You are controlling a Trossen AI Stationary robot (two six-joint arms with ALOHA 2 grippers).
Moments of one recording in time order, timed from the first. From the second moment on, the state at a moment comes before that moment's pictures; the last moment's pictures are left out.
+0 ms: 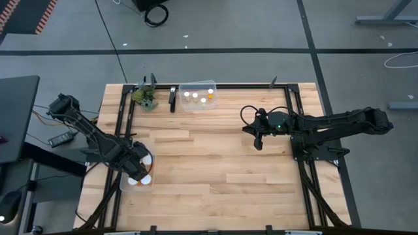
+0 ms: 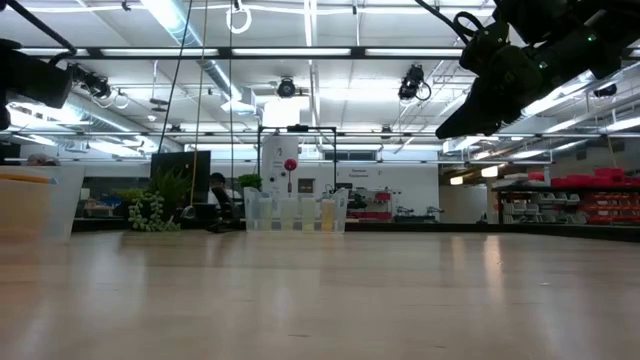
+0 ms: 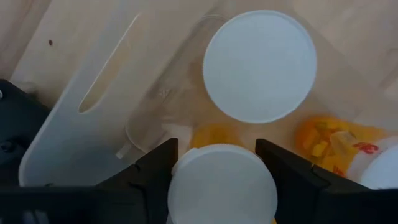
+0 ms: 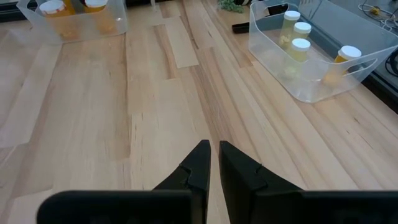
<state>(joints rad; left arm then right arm) -0.69 1.05 0.61 -1.07 -0.14 -1.34 -0.10 0.92 0.42 0.01 0.12 0.10</state>
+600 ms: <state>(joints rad) -0.64 1.07 0.68 -1.15 -0.13 -1.22 -0.10 0.92 0.42 0.01 0.12 0.11</state>
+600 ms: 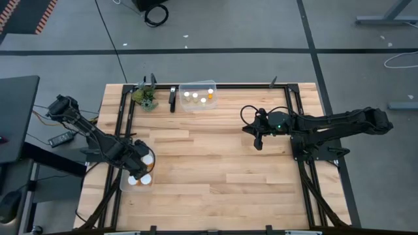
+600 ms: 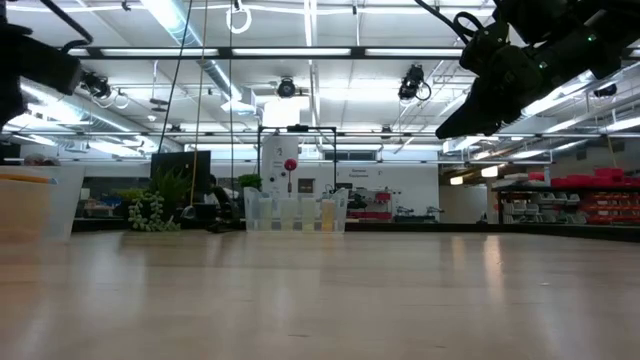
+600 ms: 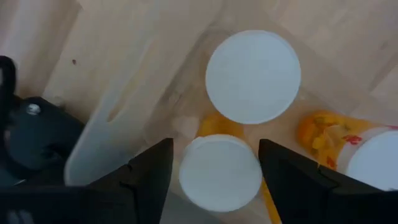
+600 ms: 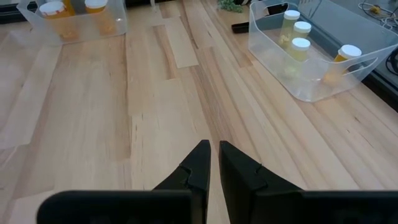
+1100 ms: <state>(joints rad) -0.48 1.07 0.83 -1.29 -0.26 -1.00 -0.10 0.92 0.42 0.01 0.07 0.11</state>
